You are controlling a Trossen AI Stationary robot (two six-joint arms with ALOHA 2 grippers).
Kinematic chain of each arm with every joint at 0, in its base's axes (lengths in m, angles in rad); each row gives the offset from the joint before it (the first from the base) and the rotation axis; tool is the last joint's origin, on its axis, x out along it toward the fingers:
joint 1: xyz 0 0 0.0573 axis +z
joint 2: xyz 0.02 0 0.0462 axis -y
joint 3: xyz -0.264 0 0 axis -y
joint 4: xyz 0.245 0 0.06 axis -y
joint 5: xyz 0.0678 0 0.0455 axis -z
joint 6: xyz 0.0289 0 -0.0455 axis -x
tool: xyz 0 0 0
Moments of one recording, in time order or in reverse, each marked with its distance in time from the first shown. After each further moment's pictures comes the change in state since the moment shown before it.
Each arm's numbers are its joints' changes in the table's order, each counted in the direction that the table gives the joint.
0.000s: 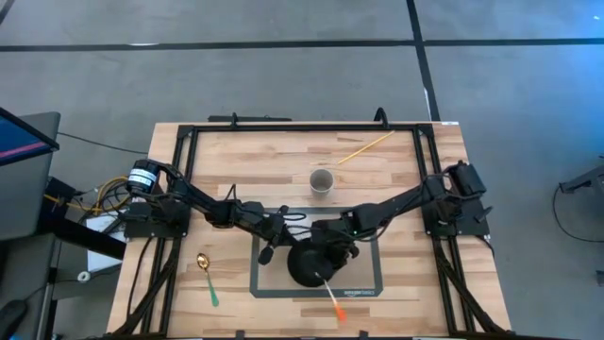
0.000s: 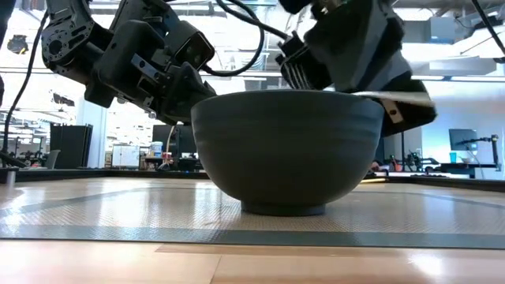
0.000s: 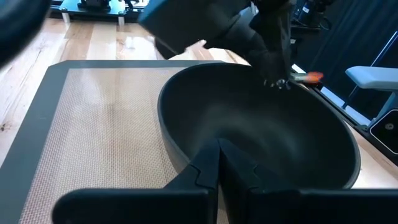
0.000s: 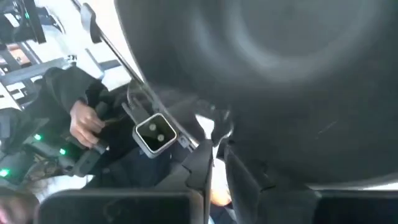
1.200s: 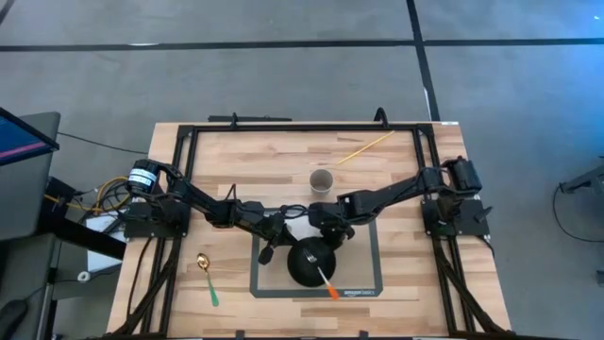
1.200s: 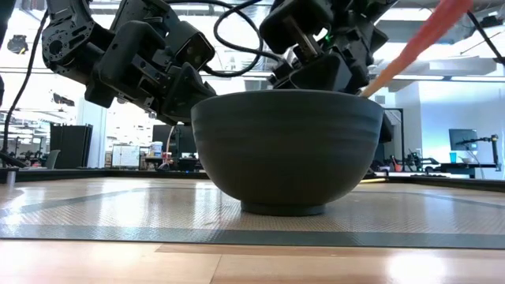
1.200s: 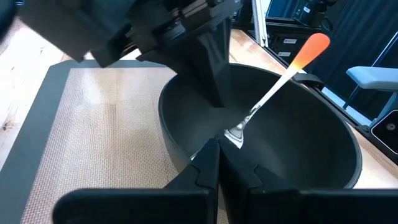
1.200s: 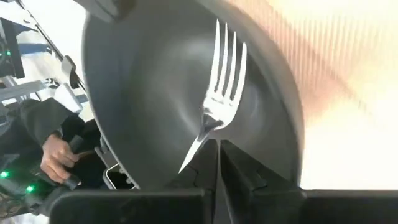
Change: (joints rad) left arm 0.001 0.000 0.000 -0.001 0.000 0.000; right arm -0.126 -0.006 -0.001 -0.081 0.079 0.178
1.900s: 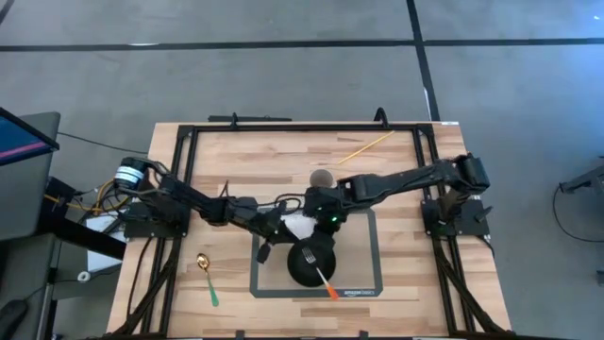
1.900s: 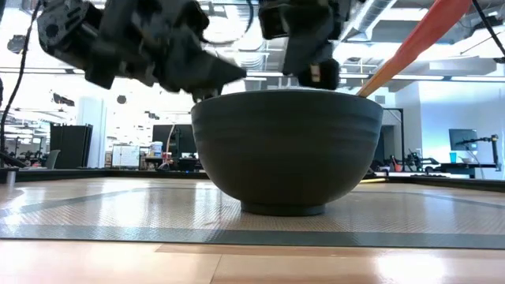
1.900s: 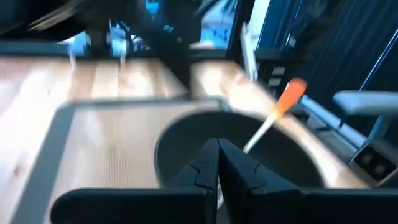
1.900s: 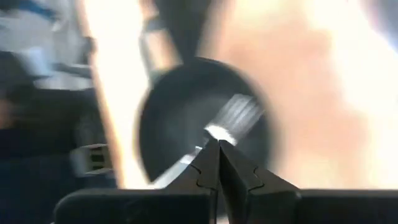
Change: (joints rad) left arm -0.001 0.111 -0.002 -0.004 0.001 0.000; right arm -0.030 0.073 0.255 -0.321 0.158 0.537
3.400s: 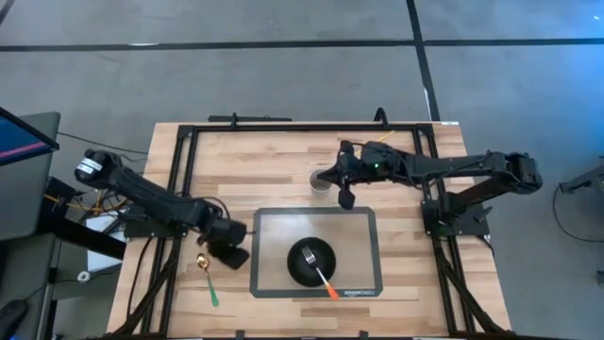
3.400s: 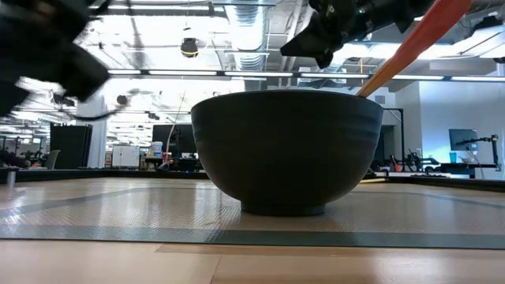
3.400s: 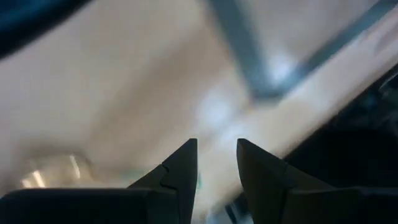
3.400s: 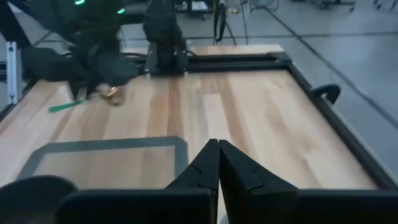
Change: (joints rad) left arm -0.218 0.383 0.126 -1.471 0.176 1.299; right arm -0.254 0.472 -0.536 0.734 0.256 0.609
